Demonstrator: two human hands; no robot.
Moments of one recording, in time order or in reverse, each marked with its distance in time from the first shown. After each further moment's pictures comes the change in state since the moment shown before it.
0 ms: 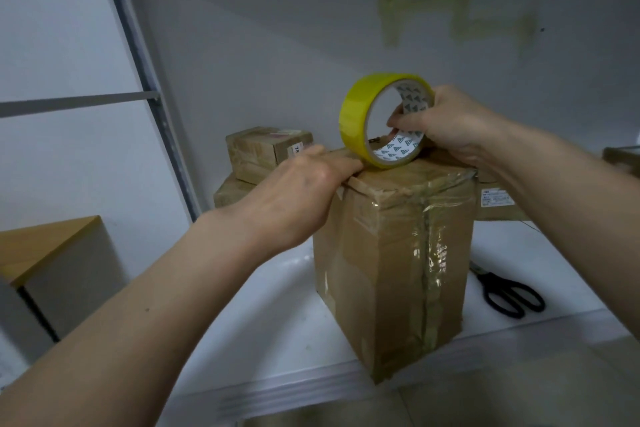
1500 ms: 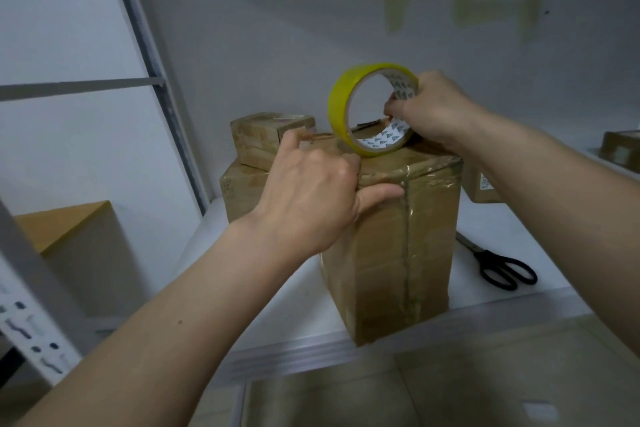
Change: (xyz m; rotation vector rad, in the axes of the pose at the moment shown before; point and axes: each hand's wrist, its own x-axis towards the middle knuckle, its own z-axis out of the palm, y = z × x) left_hand -0.015 0.037 0.009 0.423 0.143 -0.136; right_hand -0.019 -0.013 0.015 -0.312 0.101 -0.021
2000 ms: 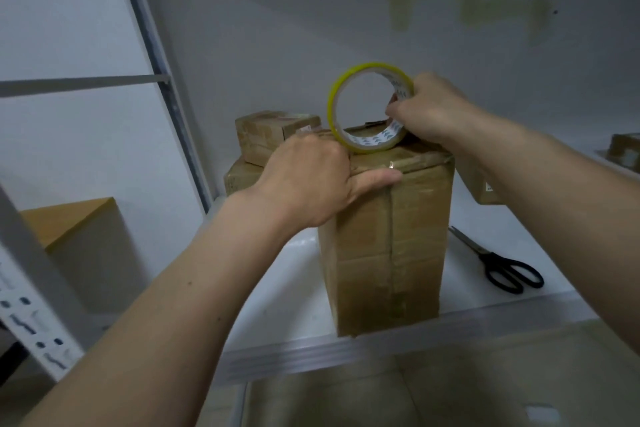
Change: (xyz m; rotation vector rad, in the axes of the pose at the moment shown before) left_hand 0.017 -0.011 -0.008 -0.067 -0.261 -0.048; right_hand 0.004 -0.004 0.006 -0.121 -0.026 0.007
